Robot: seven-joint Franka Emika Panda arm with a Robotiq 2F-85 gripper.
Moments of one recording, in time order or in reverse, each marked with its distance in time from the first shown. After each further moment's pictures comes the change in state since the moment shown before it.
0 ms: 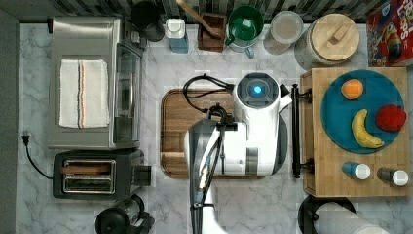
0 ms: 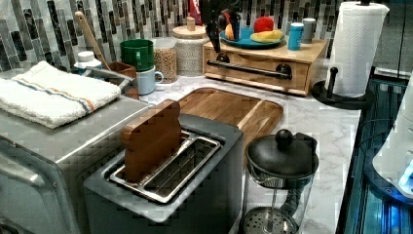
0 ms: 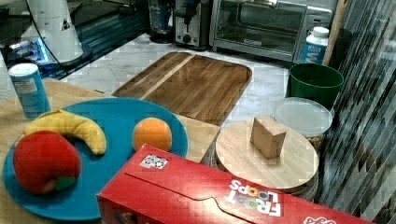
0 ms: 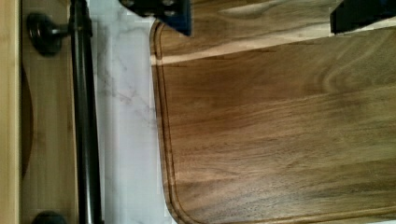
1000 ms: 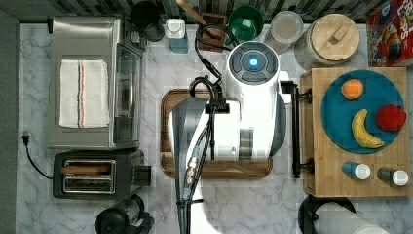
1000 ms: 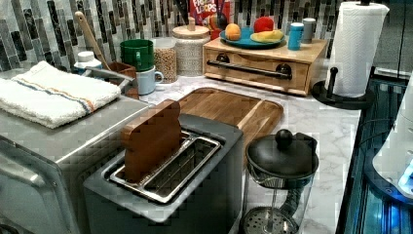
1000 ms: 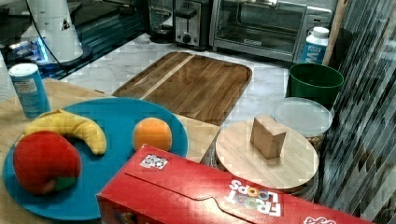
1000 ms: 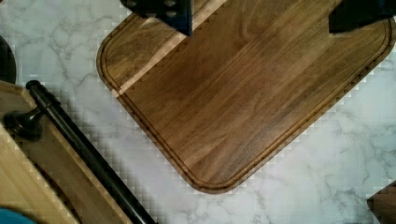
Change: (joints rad) arm 0.026 0.047 0.027 0.244 0.061 -0.134 0.601
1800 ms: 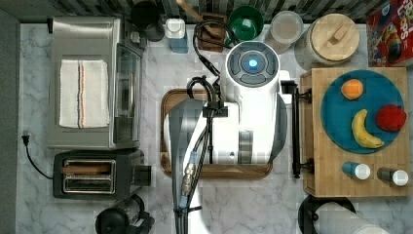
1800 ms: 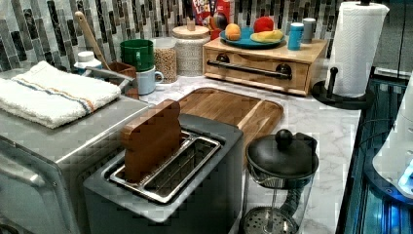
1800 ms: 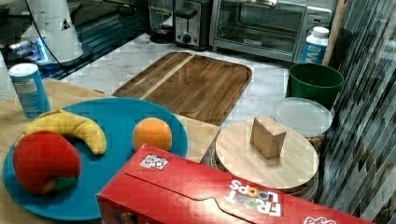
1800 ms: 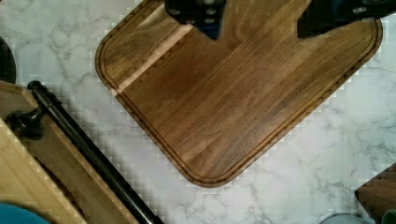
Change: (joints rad) arm 0.007 -0.021 -0.001 0.018 0.001 -0.012 0.023
